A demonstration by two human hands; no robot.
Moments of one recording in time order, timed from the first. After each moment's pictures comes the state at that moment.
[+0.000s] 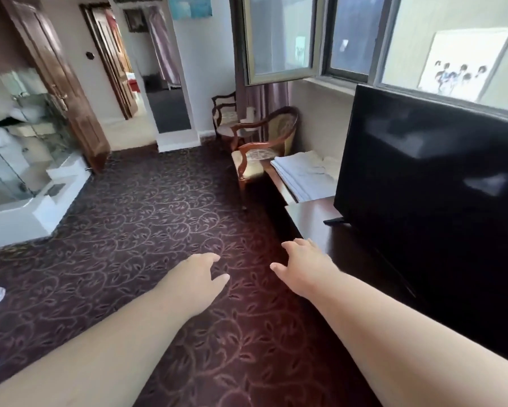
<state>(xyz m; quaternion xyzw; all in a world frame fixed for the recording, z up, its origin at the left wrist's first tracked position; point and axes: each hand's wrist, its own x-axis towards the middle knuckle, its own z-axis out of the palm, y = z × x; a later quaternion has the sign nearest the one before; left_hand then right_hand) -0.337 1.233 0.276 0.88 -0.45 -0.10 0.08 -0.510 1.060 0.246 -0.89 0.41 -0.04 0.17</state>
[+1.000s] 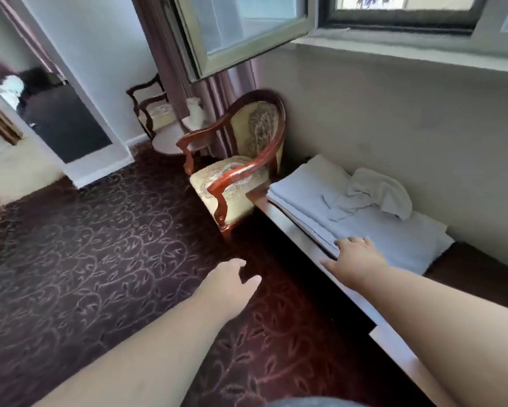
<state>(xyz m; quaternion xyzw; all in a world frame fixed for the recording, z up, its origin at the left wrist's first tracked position) 0.219 0.557 0.182 0.81 -0.53 -0.23 0.06 -0.032 0.431 0.151 -0.74 0.63 0.07 0.23</state>
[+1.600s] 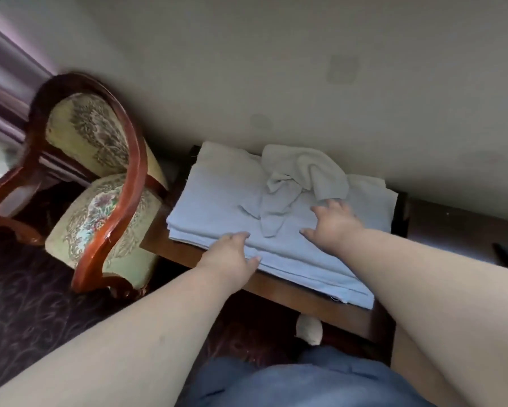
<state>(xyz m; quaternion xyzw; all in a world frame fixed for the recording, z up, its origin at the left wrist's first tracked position) 0.150 0.145 0.062 0.59 -0.74 -0.28 -0.15 -0.092 0.161 0.042 -0.55 0.77 0.10 0.31</state>
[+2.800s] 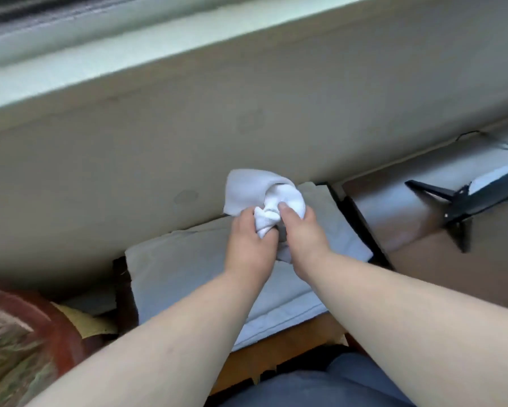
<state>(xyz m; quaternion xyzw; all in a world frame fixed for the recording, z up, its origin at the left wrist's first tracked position) 0.048 0.005 0.092 0.34 -0.76 -0.54 0.11 -0.023 0.090 0.097 0.10 0.70 -0.61 0.36</state>
